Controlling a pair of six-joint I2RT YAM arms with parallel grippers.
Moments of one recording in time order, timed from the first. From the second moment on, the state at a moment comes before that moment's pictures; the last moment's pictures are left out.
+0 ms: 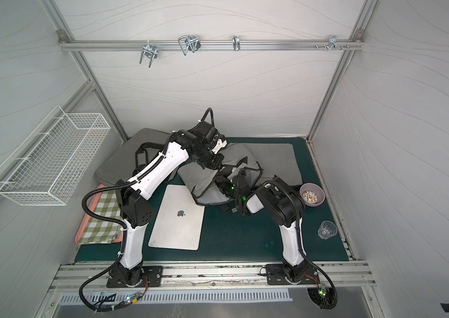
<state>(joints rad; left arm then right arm) -0.62 2.09 2.23 -1.25 0.26 -0.18 0.65 2.02 0.77 1.04 -0.21 1.31</state>
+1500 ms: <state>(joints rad) -0.60 2.16 2.15 -1.16 0.20 -0.19 0.14 0.58 0.59 -0.60 -0.68 0.83</state>
